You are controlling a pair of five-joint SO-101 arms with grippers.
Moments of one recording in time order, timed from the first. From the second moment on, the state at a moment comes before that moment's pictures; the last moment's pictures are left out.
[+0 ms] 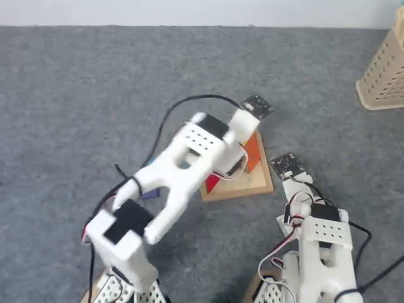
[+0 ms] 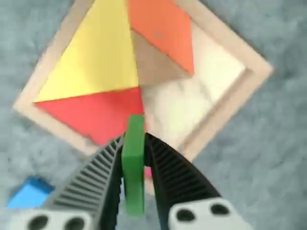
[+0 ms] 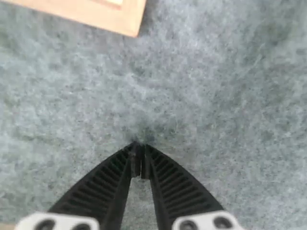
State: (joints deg) left arm 29.9 14.6 9.4 72.5 -1.7; right arm 5.9 -49.5 80.4 56.8 32.5
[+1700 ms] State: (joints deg) left arm 28.2 24.4 -4.8 78.5 0.7; right arm 5.9 -49.5 80.4 56.8 32.5
